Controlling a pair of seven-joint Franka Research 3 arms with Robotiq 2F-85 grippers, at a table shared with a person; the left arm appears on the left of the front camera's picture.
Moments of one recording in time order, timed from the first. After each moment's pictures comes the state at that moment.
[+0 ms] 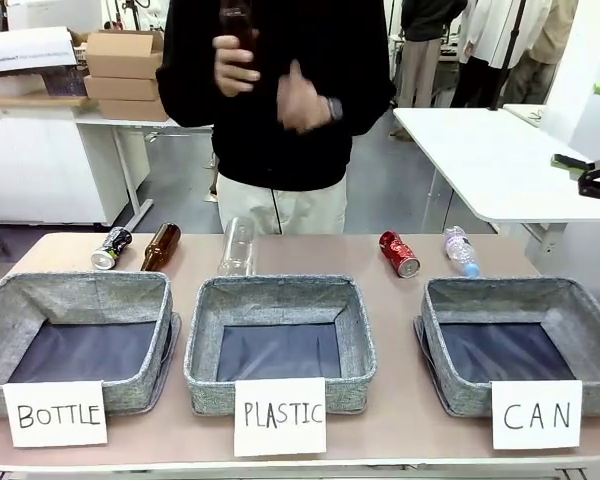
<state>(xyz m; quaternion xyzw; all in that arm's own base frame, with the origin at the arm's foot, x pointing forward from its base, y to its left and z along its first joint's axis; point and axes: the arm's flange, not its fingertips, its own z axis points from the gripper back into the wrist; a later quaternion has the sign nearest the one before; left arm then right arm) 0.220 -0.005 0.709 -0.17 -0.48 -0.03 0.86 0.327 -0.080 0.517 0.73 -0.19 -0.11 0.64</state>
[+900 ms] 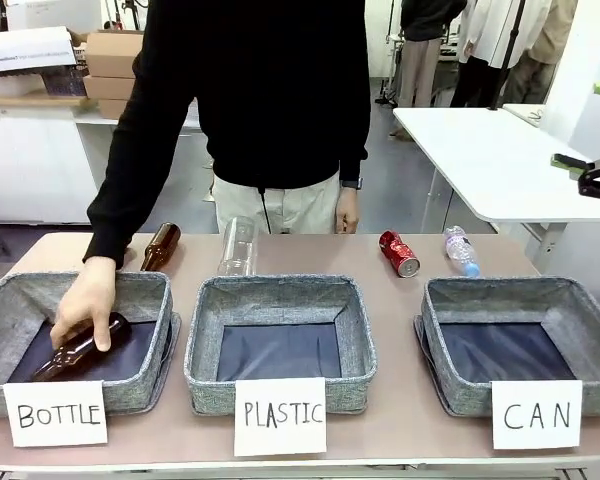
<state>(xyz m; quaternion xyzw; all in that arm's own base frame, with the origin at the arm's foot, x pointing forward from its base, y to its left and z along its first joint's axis) 0.220 -0.006 0.709 -0.17 -0.48 -0.03 0.86 0.327 -0.080 0.517 0.73 -0.19 -0.11 0.64</state>
